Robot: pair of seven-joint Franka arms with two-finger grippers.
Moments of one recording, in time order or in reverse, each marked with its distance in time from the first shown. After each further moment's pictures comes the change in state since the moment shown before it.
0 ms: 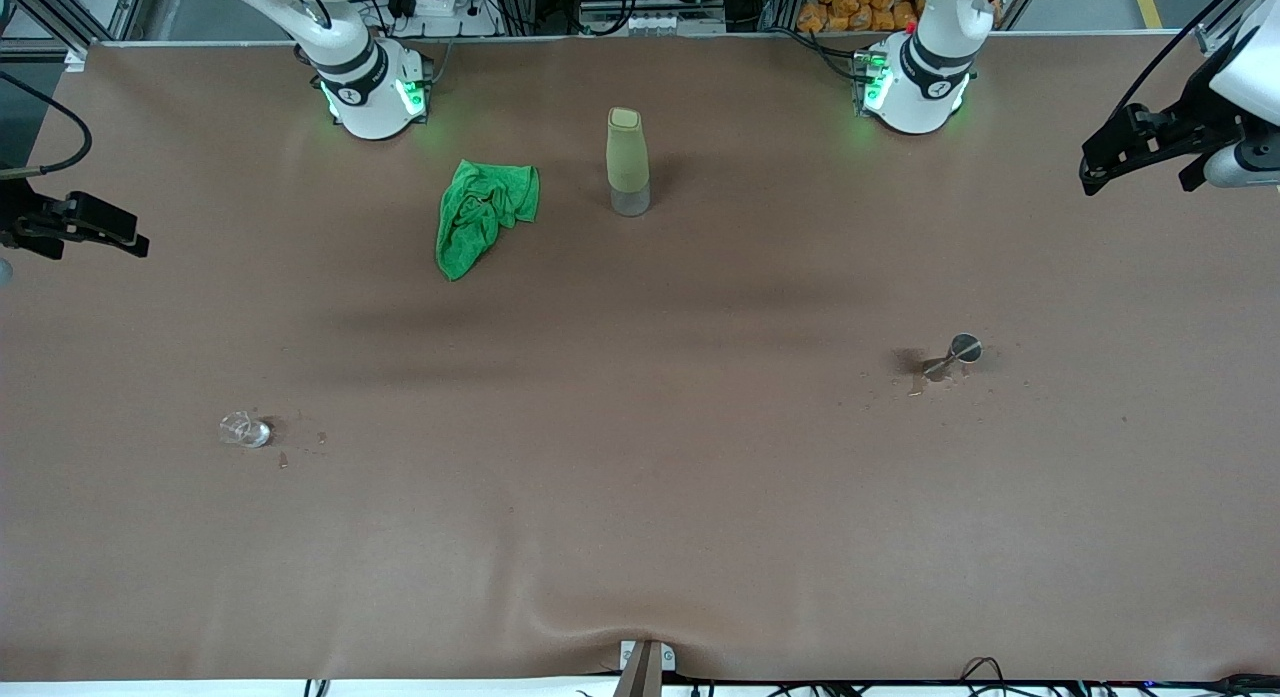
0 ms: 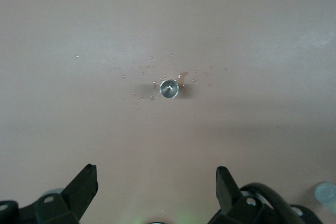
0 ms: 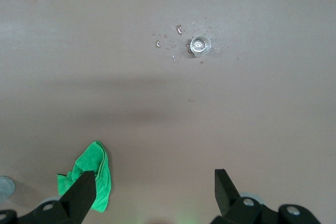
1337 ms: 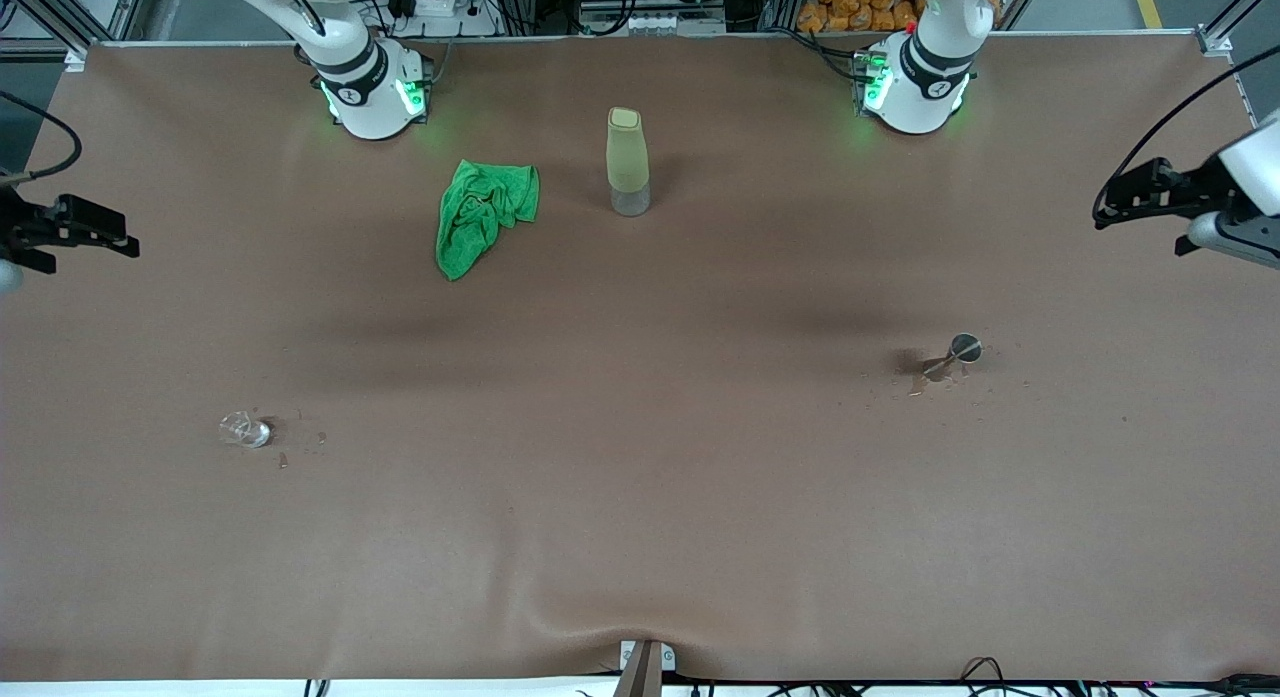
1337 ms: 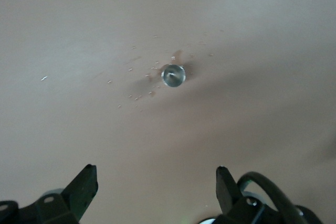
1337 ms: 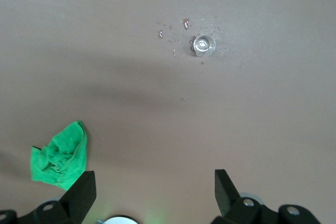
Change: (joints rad) left arm 0.232 0.050 0.019 -0.221 -0.161 0.150 0.677; right arm -0.051 0.050 -0.012 -0.015 -0.001 0.023 -0.302
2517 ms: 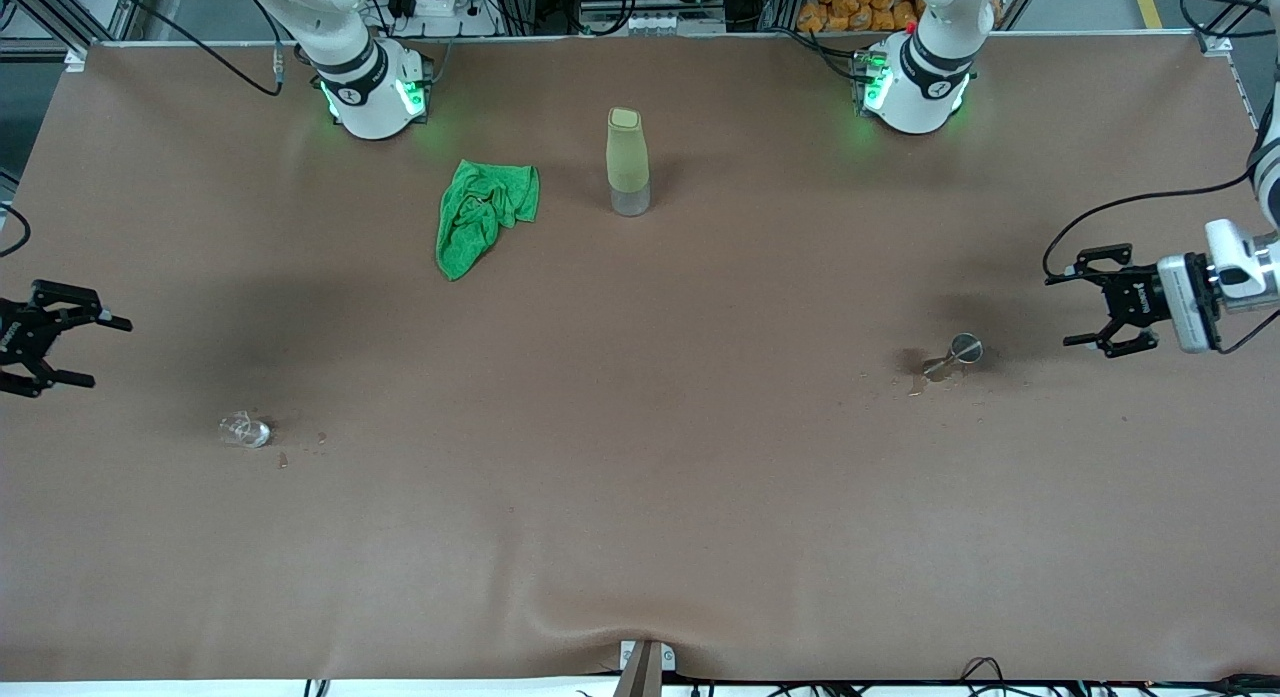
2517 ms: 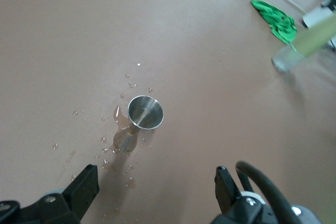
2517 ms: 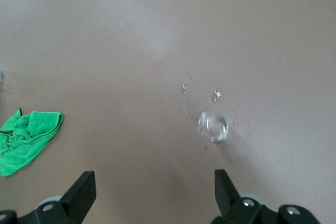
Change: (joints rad) left arm 0.269 0.390 0.003 -0.149 -0.545 0.123 1.303; right arm -0.317 0.330 -0.007 -0.007 0.507 0.186 -1.084
